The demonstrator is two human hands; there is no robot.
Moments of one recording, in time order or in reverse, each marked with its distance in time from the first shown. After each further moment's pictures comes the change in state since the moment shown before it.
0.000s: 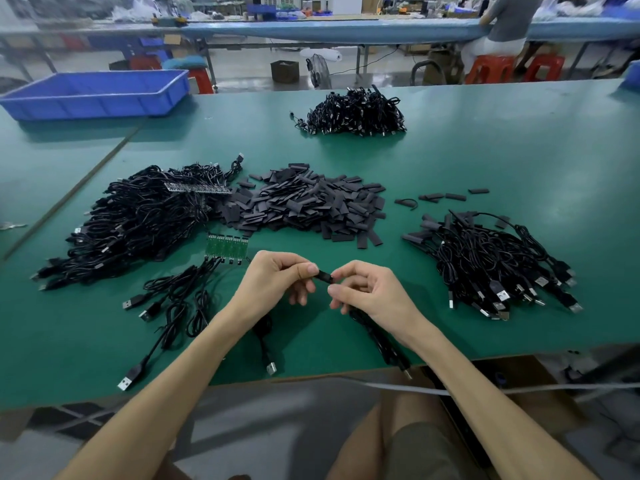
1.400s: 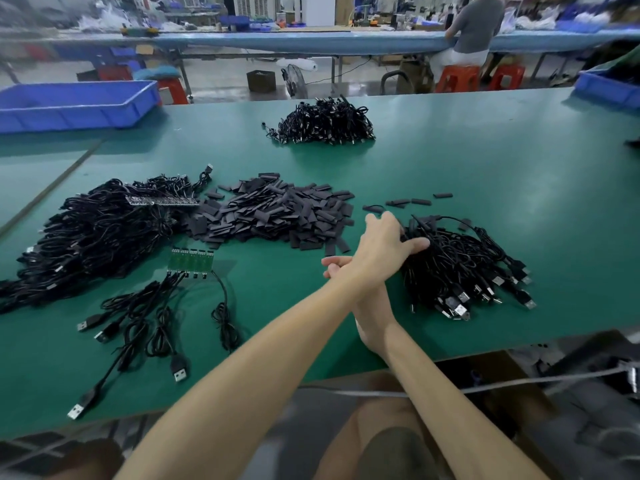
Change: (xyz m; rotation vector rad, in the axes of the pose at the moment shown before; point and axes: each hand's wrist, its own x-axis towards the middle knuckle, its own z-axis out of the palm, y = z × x) left_hand 0.093 0.077 0.180 0.476 -0.145 -0.051; right_hand 0.007 0.013 -0.012 0.264 0.358 0.047
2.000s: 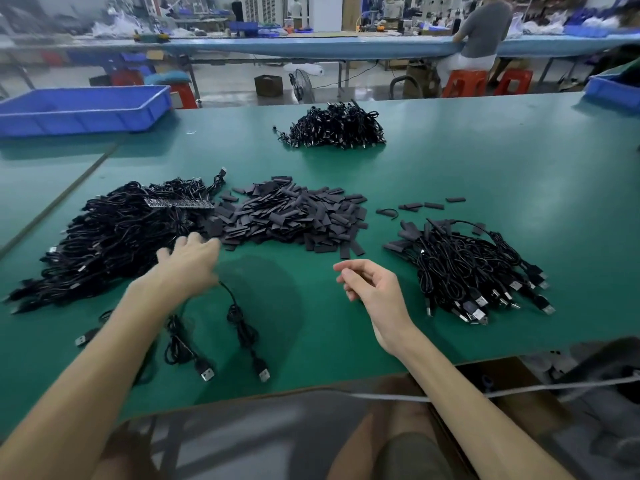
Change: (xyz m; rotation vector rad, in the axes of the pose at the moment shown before) left_hand -0.091 -0.162 -0.204 0.897 -0.050 -0.460; right_hand -0.001 0.000 0.006 -0.109 -0.001 -0.081
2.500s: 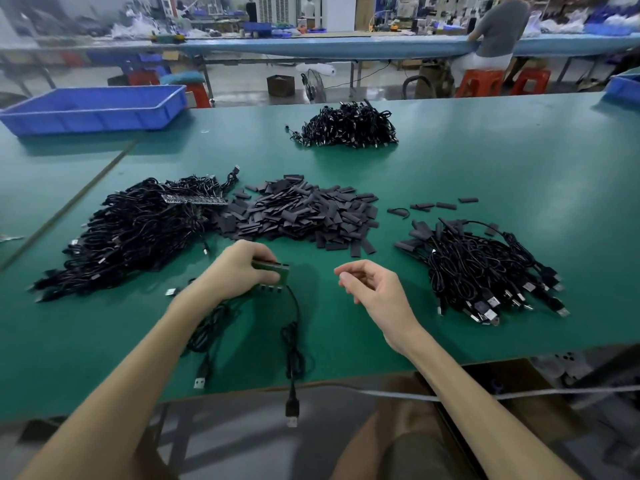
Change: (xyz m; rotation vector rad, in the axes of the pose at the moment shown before) left_hand -0.016 0.032 0.011 -0.678 0.053 0.262; right_hand -0.005 -0.002 0.003 -0.165 -0.094 -0.033
